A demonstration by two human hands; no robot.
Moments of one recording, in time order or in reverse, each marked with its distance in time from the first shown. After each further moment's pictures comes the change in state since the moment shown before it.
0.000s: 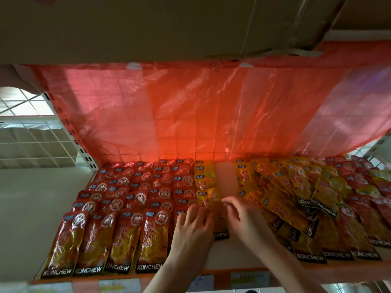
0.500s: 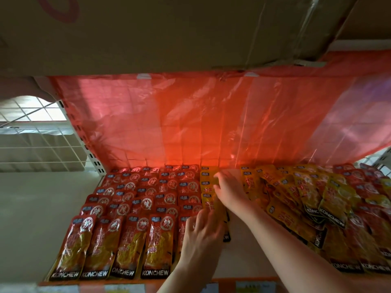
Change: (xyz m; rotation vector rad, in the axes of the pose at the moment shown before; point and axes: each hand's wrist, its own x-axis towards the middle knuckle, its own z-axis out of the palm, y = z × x) left_hand 0.003 0.010 -0.001 -0.016 -0.001 0.010; right_hand 0.106 0.006 0.033 -0.174 -0.088 0.124
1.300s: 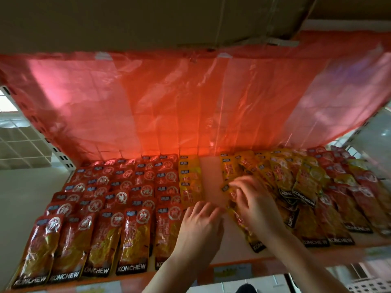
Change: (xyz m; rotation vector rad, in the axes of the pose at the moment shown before) left_hand 0.020 0.033 -0.013 -0.330 -0.006 0.031; right_hand -0.108 0.040 -0.067 -0.022 0.338 -0.149
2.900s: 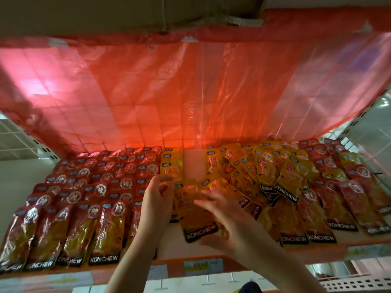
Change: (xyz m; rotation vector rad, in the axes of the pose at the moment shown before) left_hand 0.031 0.001 -0.018 -0.755 0.243 -0.777; right_hand -0.035 0.002 -0.040 0.360 -0.431 -0.184
